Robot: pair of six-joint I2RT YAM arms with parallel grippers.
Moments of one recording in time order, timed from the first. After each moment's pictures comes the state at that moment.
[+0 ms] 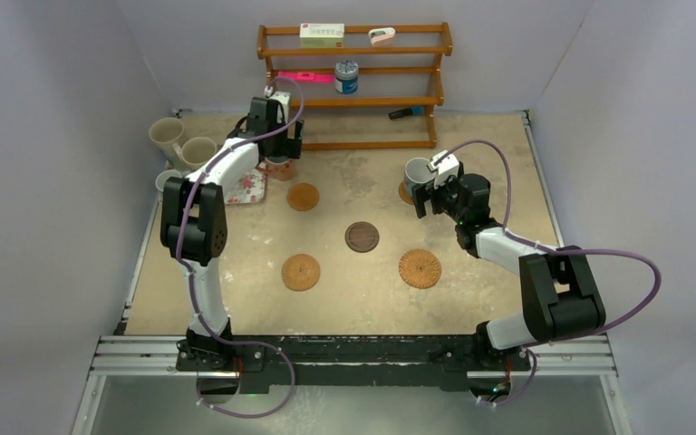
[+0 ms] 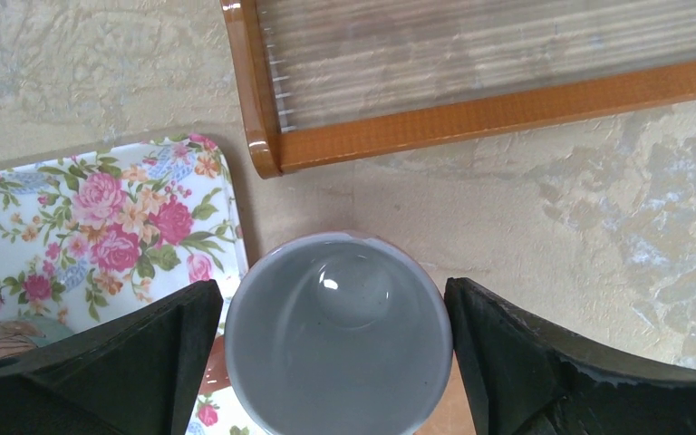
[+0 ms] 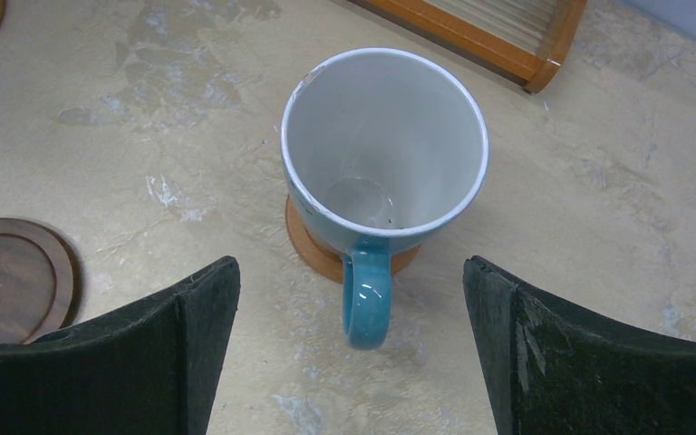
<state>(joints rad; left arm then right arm) -0.21 2.03 1.63 -0.32 -0.08 -0.04 0.20 1.45 0.62 0.48 -0.23 -0.20</state>
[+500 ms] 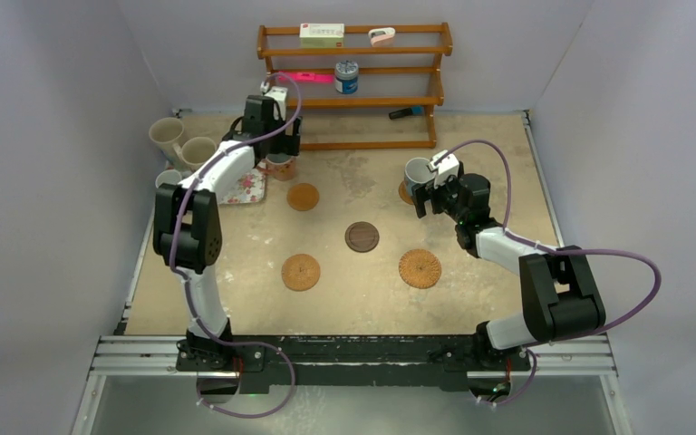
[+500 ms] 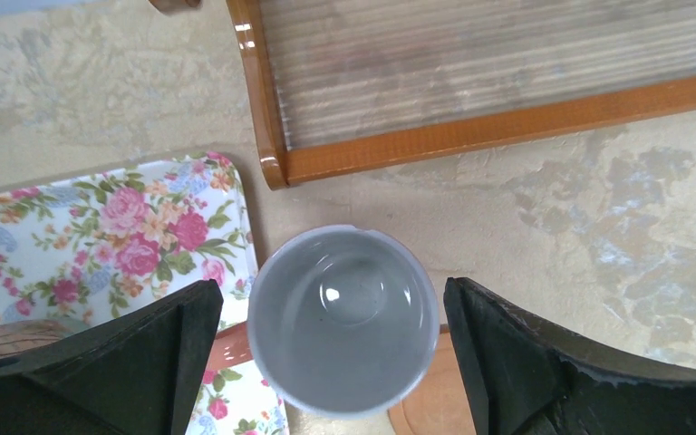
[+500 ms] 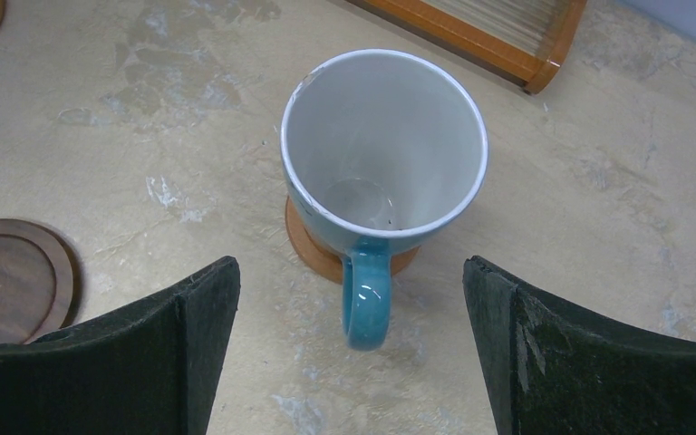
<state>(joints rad) -0.21 1.97 1.58 -0.27 -0.08 -0.04 0.20 1.45 0.62 0.48 -0.23 -0.20</state>
